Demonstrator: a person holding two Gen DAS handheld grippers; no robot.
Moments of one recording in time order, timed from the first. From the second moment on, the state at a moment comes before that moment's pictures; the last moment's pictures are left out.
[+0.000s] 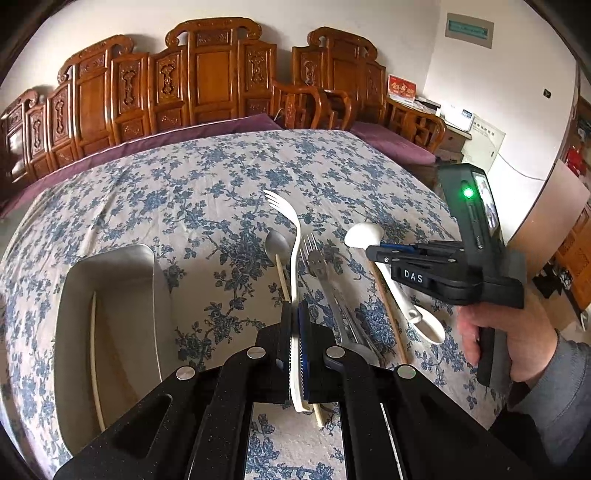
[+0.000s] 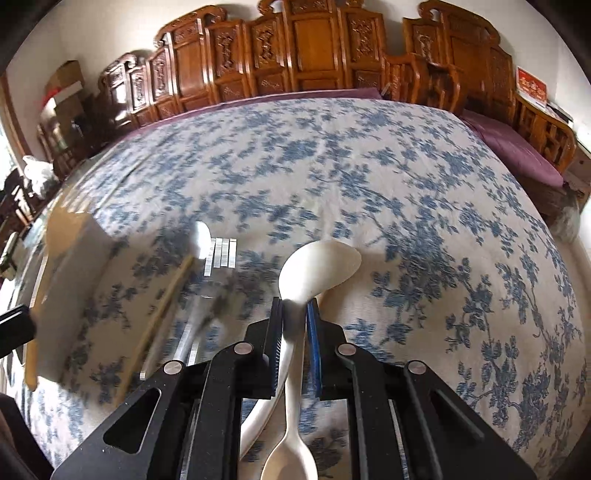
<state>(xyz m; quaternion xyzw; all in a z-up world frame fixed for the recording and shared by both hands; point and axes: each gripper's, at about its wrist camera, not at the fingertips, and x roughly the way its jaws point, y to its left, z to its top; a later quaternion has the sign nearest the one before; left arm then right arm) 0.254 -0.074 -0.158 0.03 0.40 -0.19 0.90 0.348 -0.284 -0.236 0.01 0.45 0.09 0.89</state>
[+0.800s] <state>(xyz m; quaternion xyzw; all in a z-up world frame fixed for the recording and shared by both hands) 0.255 -0.071 -0.162 0.02 0.41 -0.19 0.89 0.351 -0.309 -0.227 0.04 0.42 0.05 0.91</state>
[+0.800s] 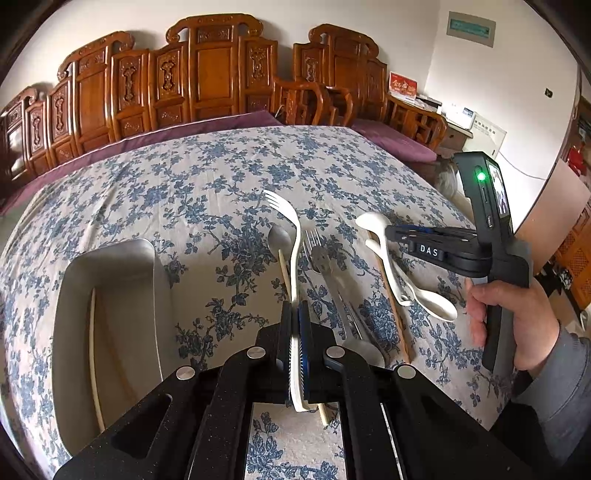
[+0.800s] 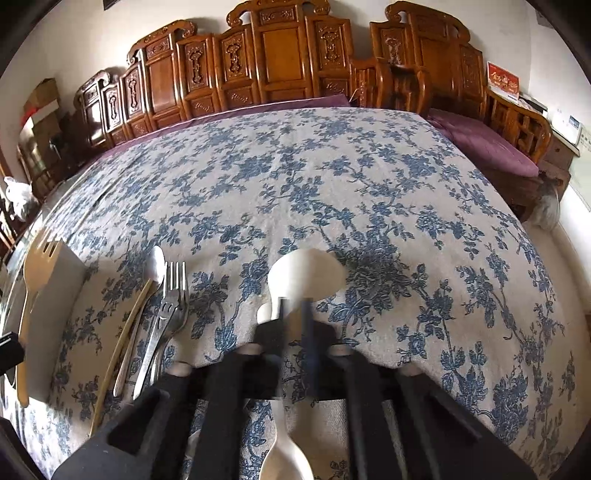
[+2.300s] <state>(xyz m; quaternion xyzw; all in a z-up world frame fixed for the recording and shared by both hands) 0.239 -0.009 -0.146 0.00 0.40 -0.13 0.91 0.312 -0.242 -0.184 0.06 0.39 0.18 0.90</state>
